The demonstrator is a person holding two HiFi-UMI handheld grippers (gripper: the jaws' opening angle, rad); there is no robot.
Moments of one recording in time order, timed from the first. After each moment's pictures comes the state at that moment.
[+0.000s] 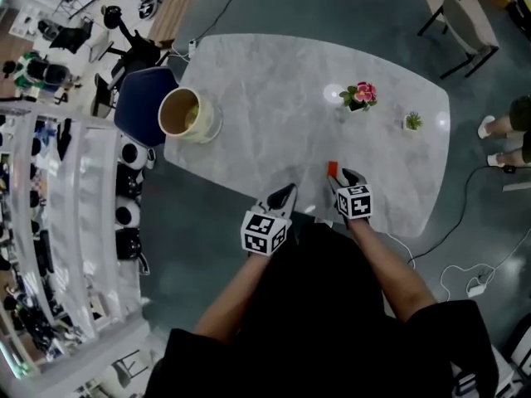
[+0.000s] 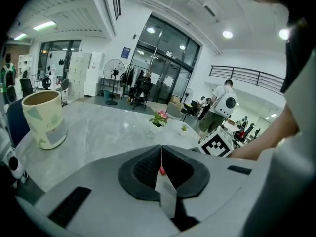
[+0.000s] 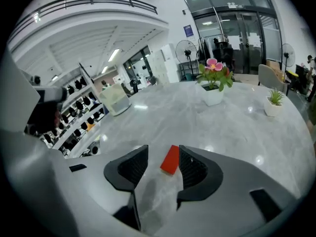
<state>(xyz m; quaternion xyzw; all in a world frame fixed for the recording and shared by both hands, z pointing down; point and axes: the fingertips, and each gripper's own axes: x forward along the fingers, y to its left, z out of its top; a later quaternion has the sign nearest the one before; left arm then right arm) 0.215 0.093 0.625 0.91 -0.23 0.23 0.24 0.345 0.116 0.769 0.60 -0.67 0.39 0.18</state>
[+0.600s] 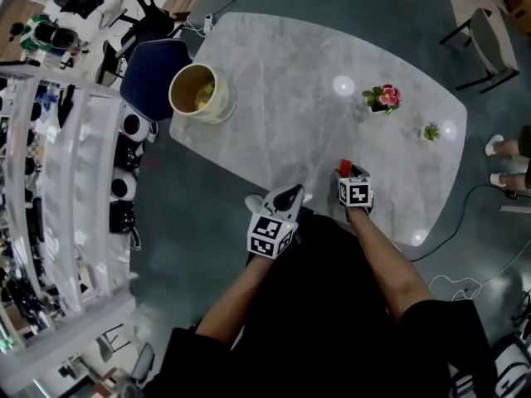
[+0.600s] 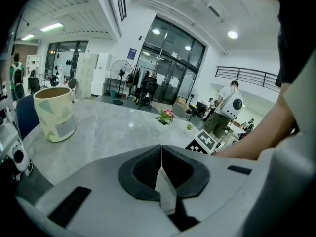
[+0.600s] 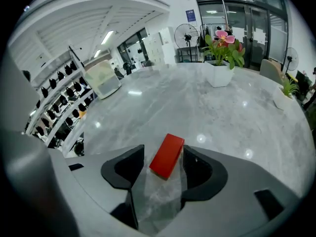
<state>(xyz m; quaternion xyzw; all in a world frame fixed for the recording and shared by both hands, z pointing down) 0.194 0.098 0.635 0.90 -0.27 0.23 0.25 0.340 0.100 0.831 0.59 -0.63 0.42 0.27</state>
